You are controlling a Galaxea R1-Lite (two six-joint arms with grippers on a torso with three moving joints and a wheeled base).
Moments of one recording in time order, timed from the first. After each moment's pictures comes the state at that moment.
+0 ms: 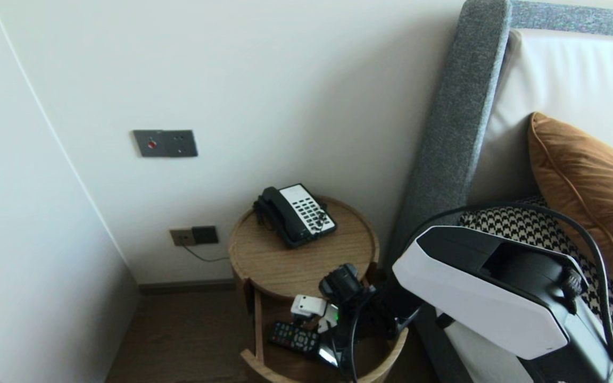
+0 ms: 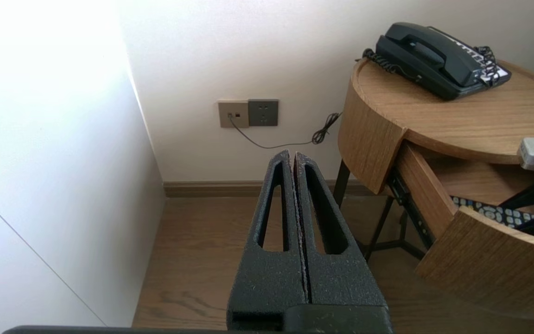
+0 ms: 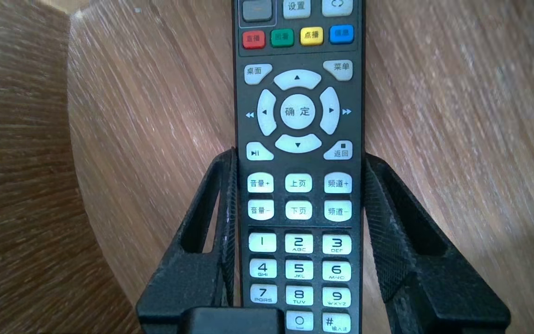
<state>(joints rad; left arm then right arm) 0.01 0.00 0.00 -0.01 0.02 0.00 0.65 2.50 -1.26 -0.29 0.31 -0.53</state>
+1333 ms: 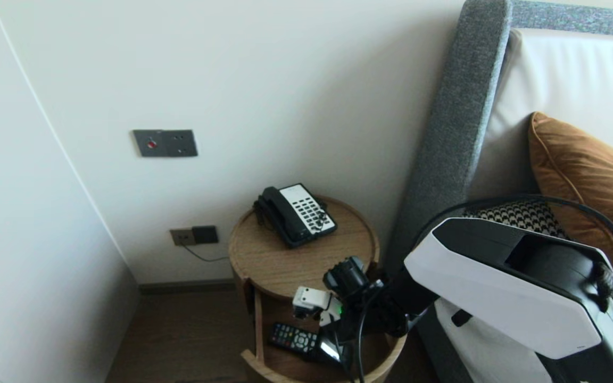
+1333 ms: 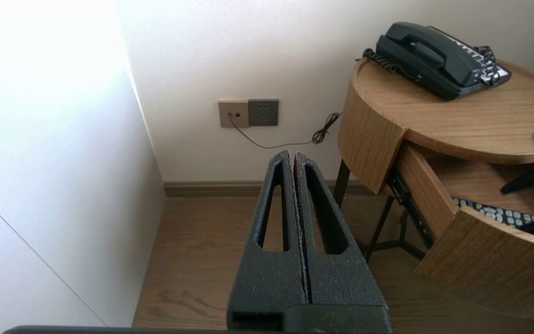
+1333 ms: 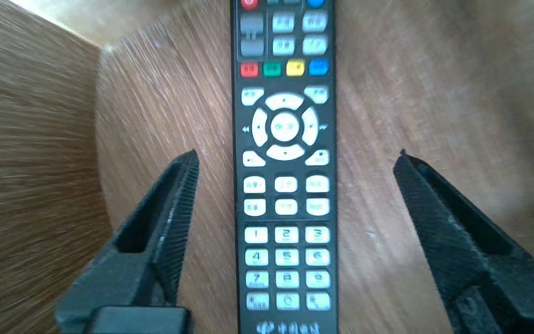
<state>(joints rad) 0.01 0.00 0.00 -0.01 0.02 0.00 0.64 2.42 -1.20 -0.31 0.33 -0.52</state>
